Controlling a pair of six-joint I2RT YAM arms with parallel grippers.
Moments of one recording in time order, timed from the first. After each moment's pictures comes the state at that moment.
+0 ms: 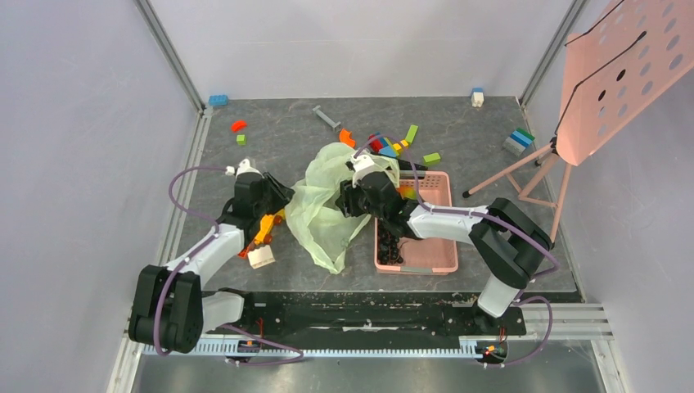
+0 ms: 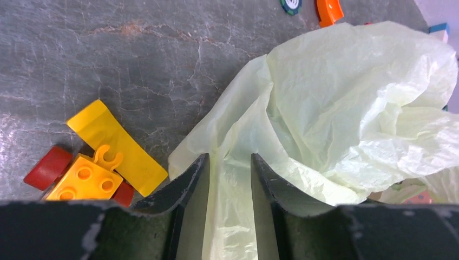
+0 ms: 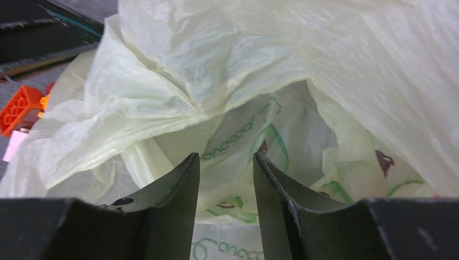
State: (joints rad) left arm -0.20 1.19 0.52 0.10 0.02 -0.77; right arm 0.84 1.71 0.91 0.36 0.06 0.33
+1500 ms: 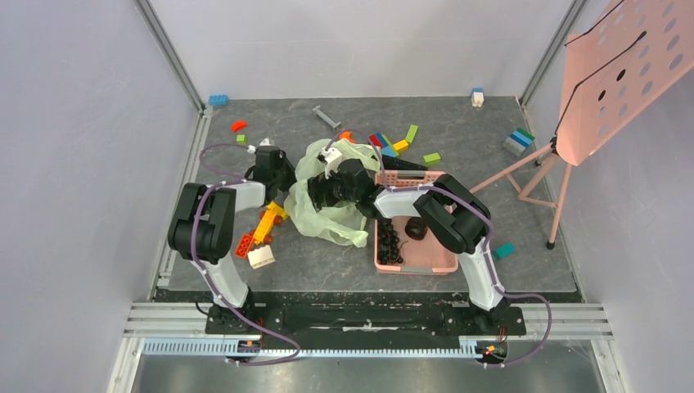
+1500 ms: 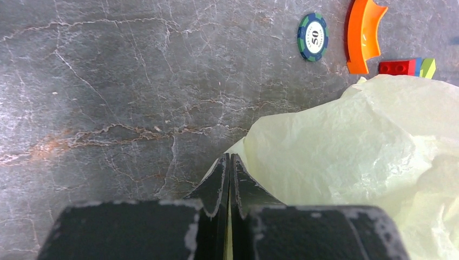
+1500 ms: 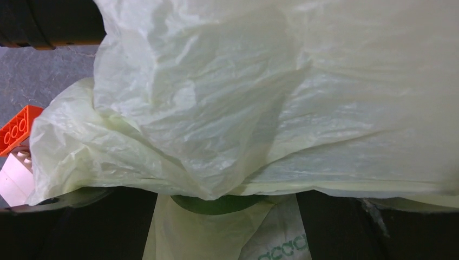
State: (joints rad) left arm -0.18 1.78 0.86 0.24 0.09 -0.78; right arm 0.80 2.14 1.26 0.49 -0.21 0.26
